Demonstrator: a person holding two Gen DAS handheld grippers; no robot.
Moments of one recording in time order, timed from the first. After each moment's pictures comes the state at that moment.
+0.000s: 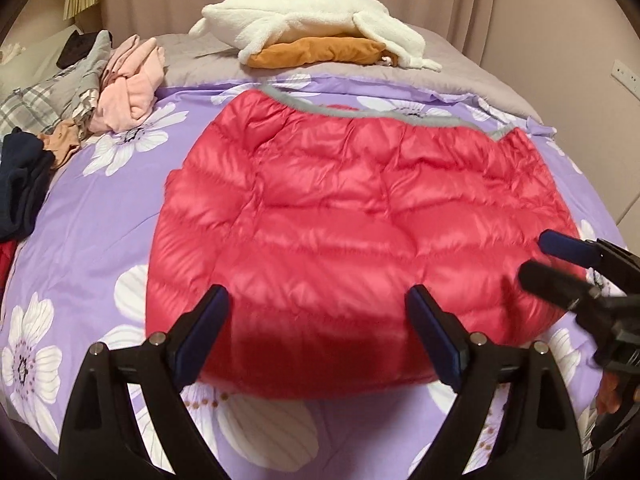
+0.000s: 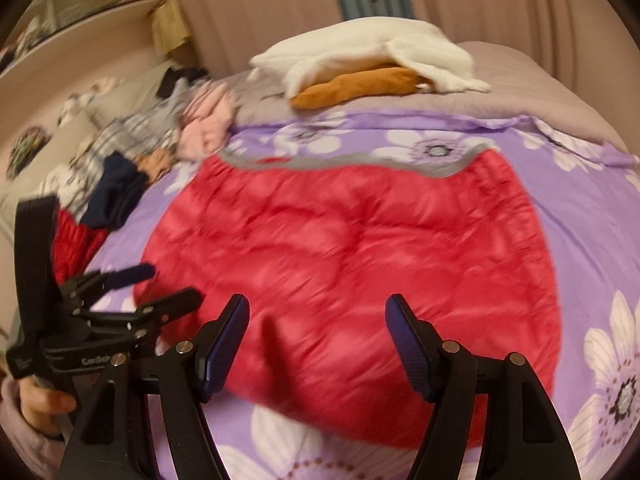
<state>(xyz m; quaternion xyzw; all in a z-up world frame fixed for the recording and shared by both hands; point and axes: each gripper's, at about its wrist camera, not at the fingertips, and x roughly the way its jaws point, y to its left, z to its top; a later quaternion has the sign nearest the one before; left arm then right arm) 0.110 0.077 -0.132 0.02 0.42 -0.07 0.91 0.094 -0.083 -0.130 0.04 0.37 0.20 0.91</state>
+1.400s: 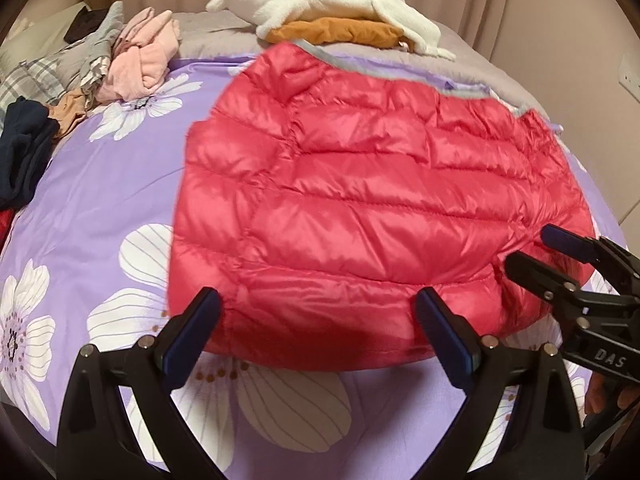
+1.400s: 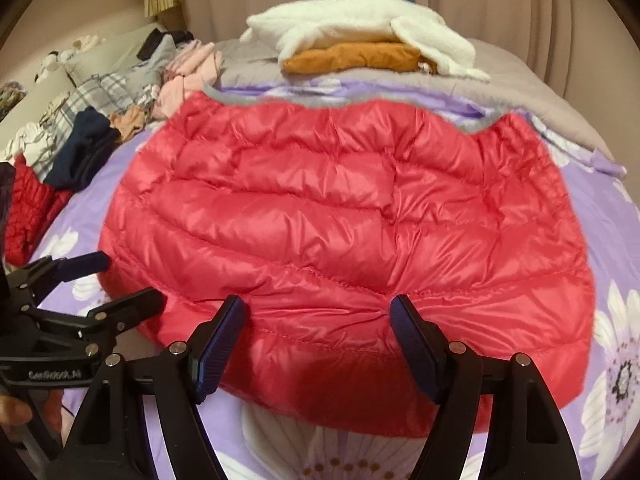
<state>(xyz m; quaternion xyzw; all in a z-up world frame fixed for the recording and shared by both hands) 0.099 0.106 -0.150 -0.01 0.43 -0.06 0.90 0.091 -0.048 -0.152 -0.01 0.38 0.13 0.92</state>
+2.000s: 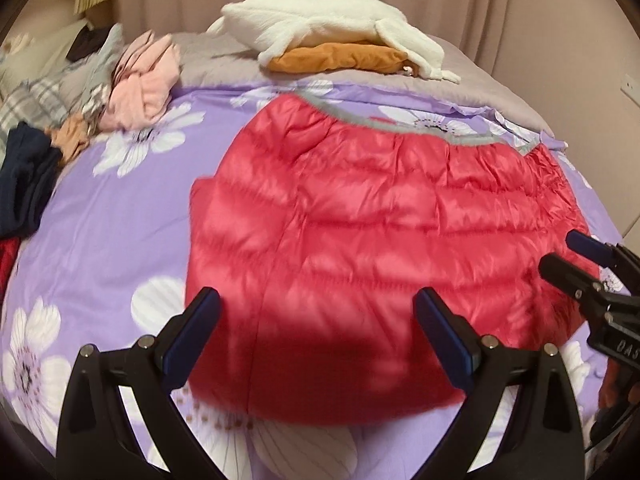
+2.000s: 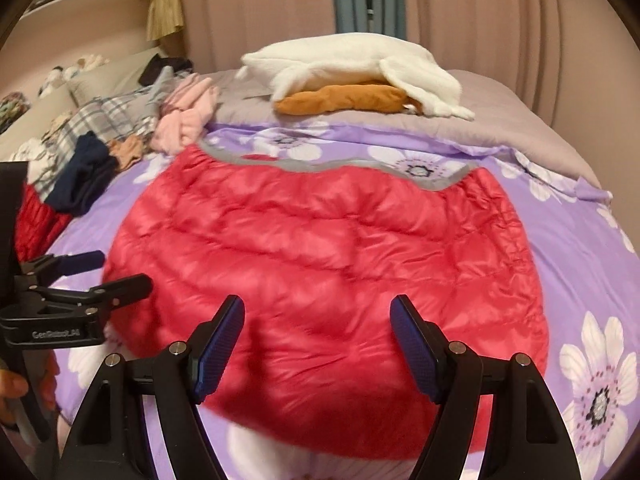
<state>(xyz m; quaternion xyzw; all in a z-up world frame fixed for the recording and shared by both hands) 0.133 0.099 -0.126 0.01 0.40 -0.06 0.91 0.107 -0.075 -0.133 0.00 0.34 0.11 0.94</state>
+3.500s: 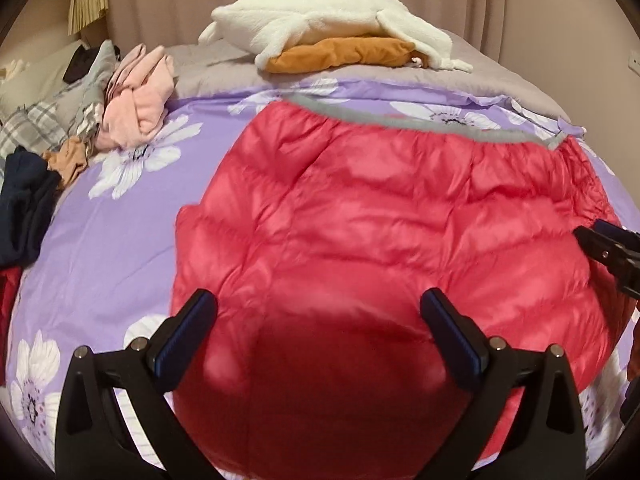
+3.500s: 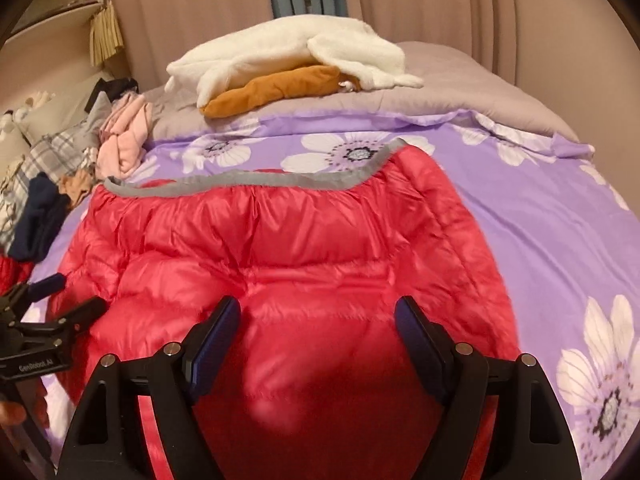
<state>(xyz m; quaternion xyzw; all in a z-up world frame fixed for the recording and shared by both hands) 0.162 0.098 -0.149 0.05 0.40 -0.04 0.91 0.149 -0.124 -0.158 0.05 0.36 0.06 0.93</state>
